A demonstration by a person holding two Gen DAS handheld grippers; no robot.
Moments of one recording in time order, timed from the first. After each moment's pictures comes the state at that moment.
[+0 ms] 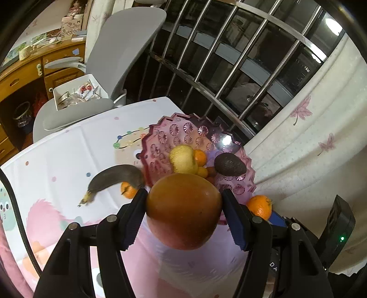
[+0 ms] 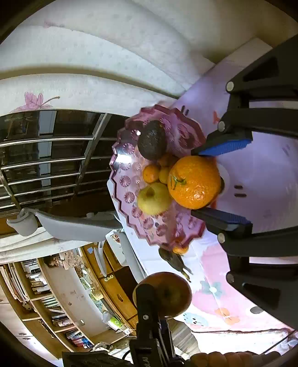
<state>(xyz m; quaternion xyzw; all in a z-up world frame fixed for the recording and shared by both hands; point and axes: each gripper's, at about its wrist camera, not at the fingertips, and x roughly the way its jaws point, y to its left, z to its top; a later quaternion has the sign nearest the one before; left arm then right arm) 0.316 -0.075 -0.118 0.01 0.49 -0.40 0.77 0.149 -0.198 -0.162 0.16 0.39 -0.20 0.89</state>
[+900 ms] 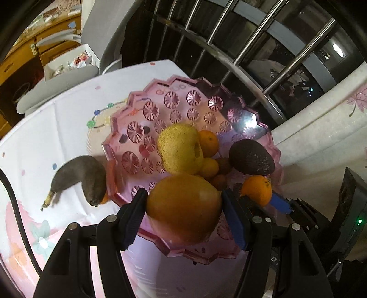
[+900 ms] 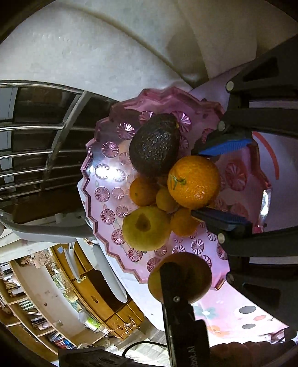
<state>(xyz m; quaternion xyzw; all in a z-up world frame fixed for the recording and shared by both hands) 0.337 -0.165 -0.195 0.05 0.58 -0.35 0.74 0.210 -0.274 -0.220 0.16 0.48 -0.14 0.85</state>
